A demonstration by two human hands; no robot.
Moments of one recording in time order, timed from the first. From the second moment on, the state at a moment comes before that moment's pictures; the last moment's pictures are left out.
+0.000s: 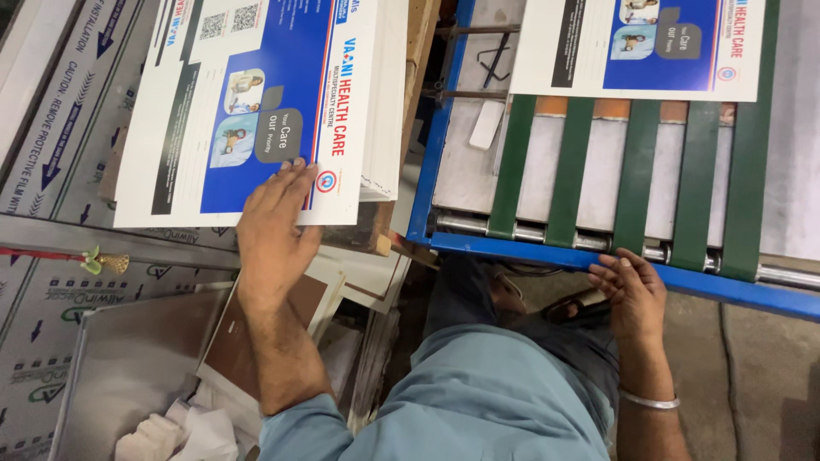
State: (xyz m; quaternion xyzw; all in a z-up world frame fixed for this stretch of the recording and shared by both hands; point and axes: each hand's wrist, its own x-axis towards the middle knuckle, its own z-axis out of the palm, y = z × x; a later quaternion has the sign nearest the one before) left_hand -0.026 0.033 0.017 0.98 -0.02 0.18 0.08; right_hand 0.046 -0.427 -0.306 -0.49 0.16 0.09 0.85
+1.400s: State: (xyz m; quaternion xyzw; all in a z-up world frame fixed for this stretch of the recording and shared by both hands) left_hand -0.003 0.030 0.002 0.95 -0.01 0.33 -0.01; right_hand 0.175 -0.471 -0.306 -0.48 0.18 -0.21 0.83
